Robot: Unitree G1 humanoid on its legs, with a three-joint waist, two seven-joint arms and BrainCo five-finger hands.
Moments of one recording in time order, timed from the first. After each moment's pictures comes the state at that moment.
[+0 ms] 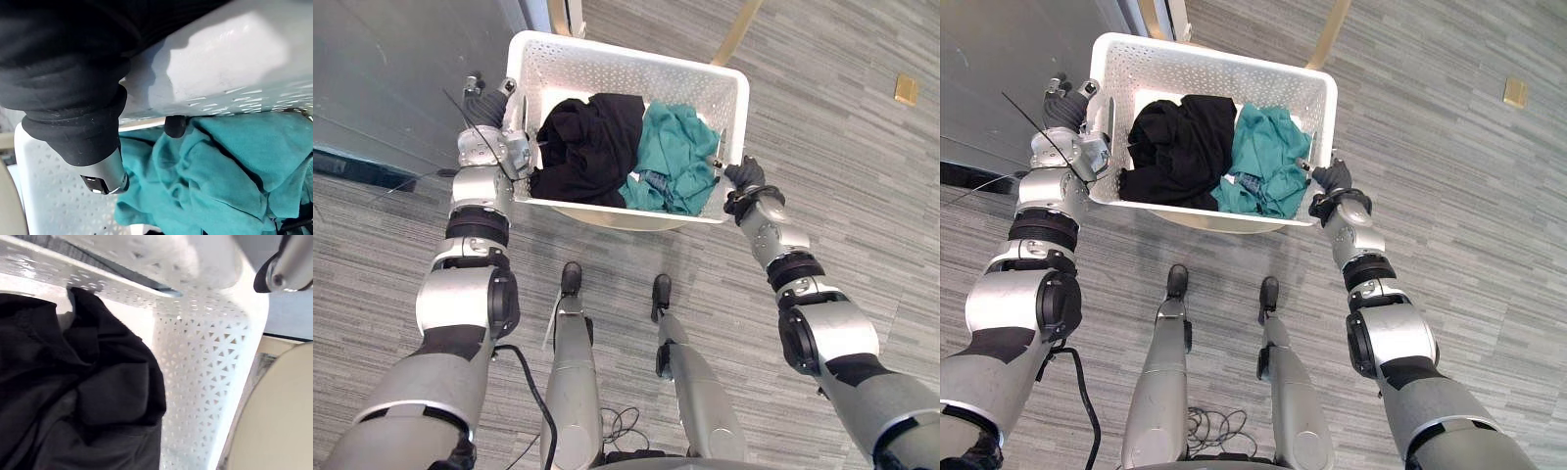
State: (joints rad) left arm -1.17 0.40 0.19 0.96 -0.17 0.09 0.27; right arm -1.00 -0.23 -0.03 1.01 0.54 0.03 -0.02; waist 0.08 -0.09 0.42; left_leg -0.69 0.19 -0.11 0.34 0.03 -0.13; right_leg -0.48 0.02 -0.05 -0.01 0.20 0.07
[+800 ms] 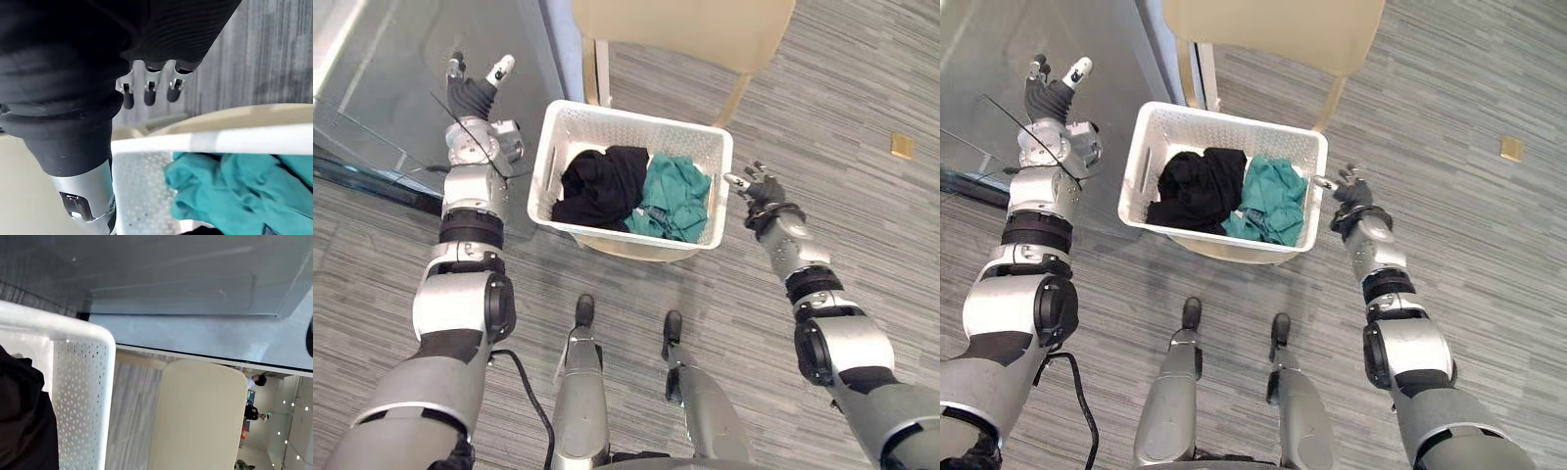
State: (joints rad) left arm -1.12 0.43 0.20 0.89 -0.17 0.05 0.28; right arm -0.91 -0.34 -0.09 0.99 0.54 0.05 0.00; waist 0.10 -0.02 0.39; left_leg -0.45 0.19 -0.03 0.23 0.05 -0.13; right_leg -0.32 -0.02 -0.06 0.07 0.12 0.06
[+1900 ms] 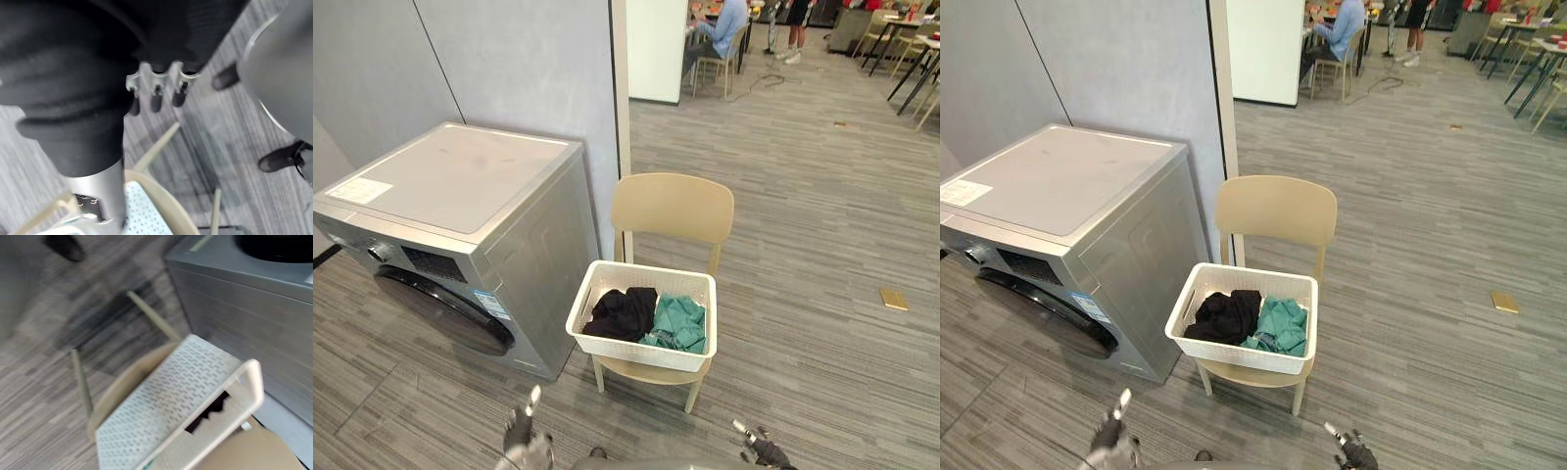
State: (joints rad) left arm 0.23 -0.07 0.42 0.85 -0.28 0.00 0.08; right arm 0.20 0.01 -0.36 0.89 0.40 0.04 0.11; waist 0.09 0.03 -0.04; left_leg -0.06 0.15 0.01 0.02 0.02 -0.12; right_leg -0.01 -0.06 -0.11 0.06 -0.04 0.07
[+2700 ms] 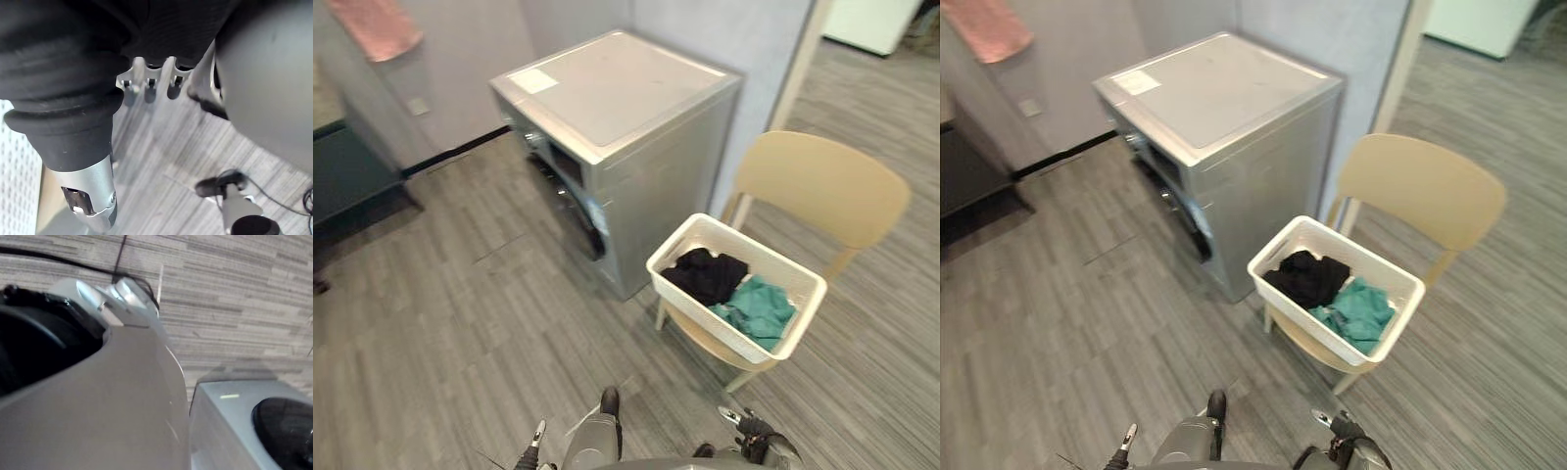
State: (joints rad) left arm 0.14 -0.05 0.55 1.02 -0.25 0.01 0.05; right arm -0.02 -0.06 -0.22 1.12 0.31 0.02 0.07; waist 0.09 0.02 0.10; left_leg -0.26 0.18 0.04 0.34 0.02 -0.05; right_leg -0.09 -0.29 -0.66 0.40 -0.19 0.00
